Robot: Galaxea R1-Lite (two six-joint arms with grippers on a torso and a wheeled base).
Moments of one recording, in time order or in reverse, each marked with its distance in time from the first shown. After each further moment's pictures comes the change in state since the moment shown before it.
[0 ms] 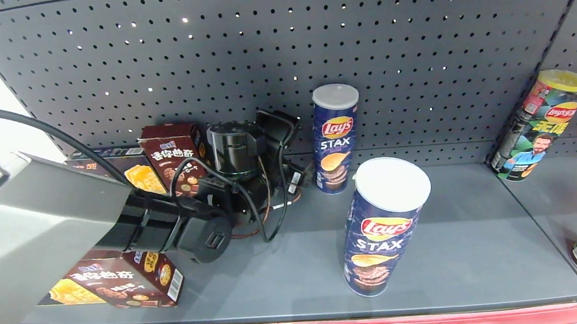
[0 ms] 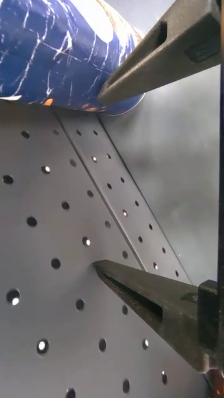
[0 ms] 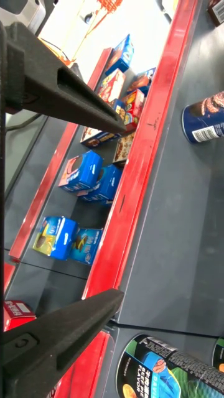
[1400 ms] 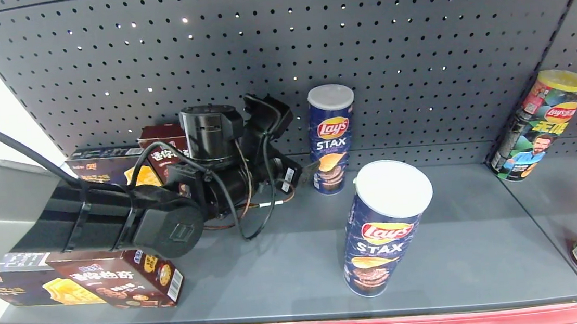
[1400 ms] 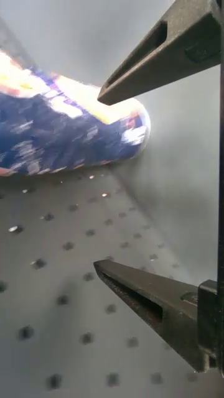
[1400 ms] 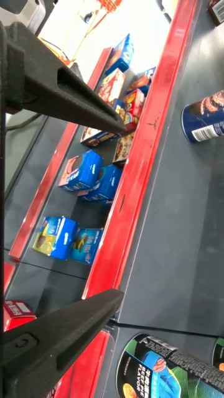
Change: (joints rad) left arm 0.021 -0.125 0.046 0.106 -0.226 -0.017; right arm 0.000 0.000 0.000 0.000 0.000 0.000
